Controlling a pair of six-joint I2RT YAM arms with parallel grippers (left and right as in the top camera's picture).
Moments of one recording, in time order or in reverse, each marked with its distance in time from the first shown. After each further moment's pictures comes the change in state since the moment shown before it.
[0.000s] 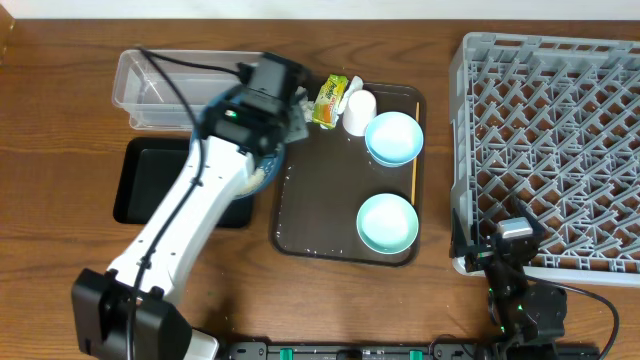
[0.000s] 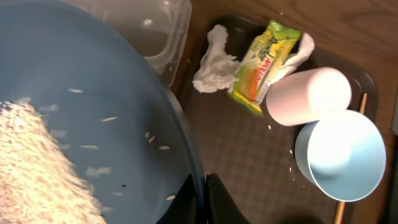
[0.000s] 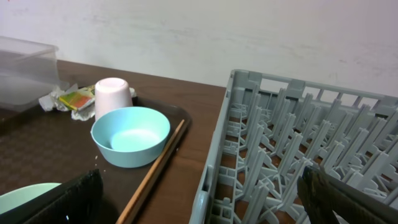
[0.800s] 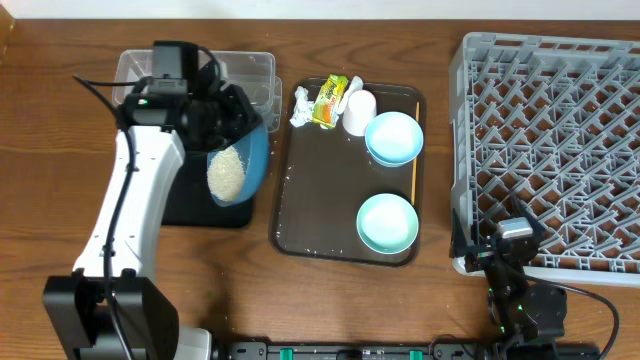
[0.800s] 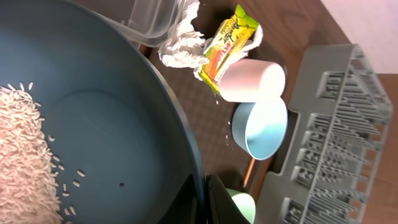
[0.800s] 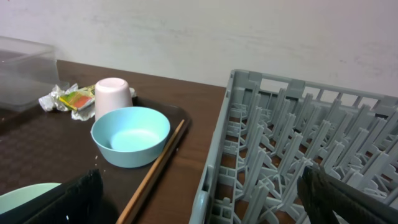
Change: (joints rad) left arm 0.360 0.000 -0.025 -0.012 0.641 0.061; right arm 0.000 0.000 0.000 0.000 0.000 0.000
